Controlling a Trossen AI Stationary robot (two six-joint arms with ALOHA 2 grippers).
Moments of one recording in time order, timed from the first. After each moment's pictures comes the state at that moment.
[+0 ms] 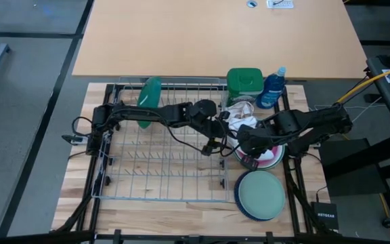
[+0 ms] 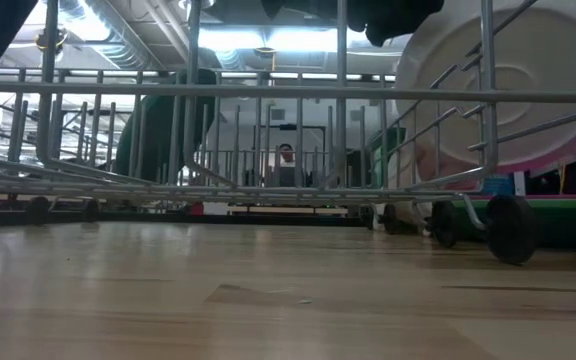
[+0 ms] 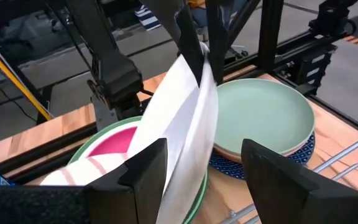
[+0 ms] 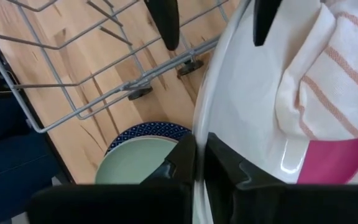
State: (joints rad) left arm 0.08 2.00 1.75 -0.18 0.39 0.40; right arm 0.29 1.45 1.66 -1.51 0.04 0.75
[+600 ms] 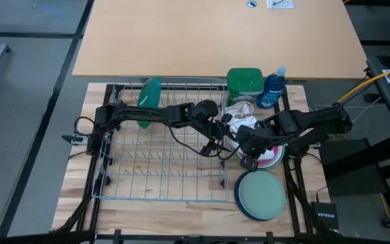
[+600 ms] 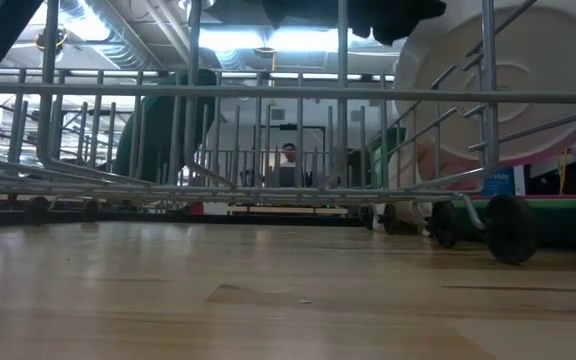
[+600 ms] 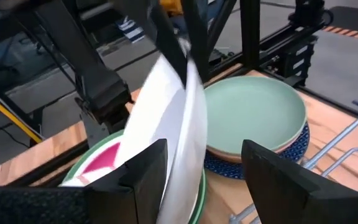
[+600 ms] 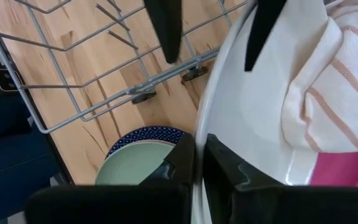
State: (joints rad) left arm 0.08 2.03 1.75 -0.16 0.47 0.51; right arm 0.29 1.45 1.66 -1.48 0.05 0.72
